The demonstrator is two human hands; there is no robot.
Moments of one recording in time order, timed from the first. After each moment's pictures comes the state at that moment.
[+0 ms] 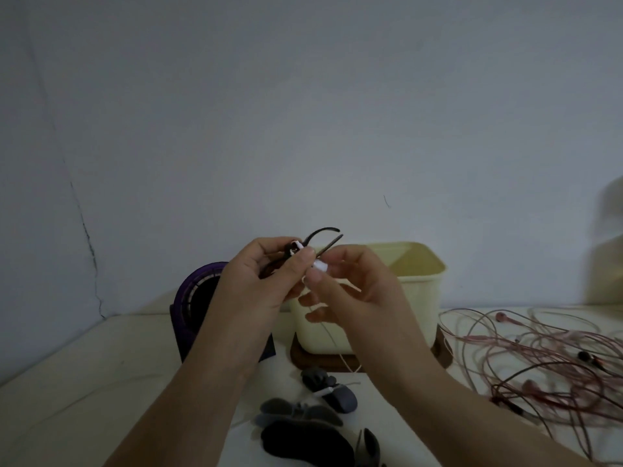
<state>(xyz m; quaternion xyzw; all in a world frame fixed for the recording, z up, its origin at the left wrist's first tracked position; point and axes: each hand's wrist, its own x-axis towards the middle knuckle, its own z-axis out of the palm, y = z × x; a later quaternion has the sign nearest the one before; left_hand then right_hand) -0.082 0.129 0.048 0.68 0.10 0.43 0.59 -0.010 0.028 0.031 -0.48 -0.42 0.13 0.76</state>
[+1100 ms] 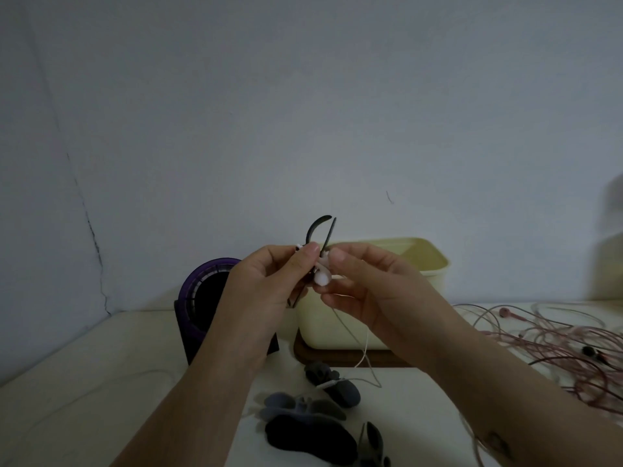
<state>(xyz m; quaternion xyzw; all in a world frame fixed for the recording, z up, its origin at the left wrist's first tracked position) -0.081 0.126 0.046 0.69 0.12 0.40 0.58 0.017 0.021 0.041 -0.42 -0.40 0.31 0.75</state>
